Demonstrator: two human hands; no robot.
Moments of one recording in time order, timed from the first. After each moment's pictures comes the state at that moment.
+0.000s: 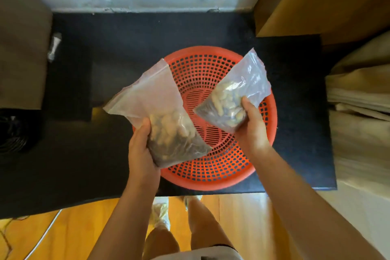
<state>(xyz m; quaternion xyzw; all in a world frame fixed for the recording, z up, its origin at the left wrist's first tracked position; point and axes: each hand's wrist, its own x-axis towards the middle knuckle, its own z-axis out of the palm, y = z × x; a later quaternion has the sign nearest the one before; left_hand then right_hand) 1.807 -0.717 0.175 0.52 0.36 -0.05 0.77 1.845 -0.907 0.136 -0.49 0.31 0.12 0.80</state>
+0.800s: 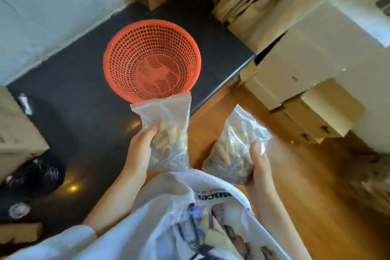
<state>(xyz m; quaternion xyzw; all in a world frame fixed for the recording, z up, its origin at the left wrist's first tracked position) 1.656 -0.603 0.277 0.69 0.11 -0.38 0.60 1.463 -0.729 0.276 -0.35 0.48 -0.19 0.78</state>
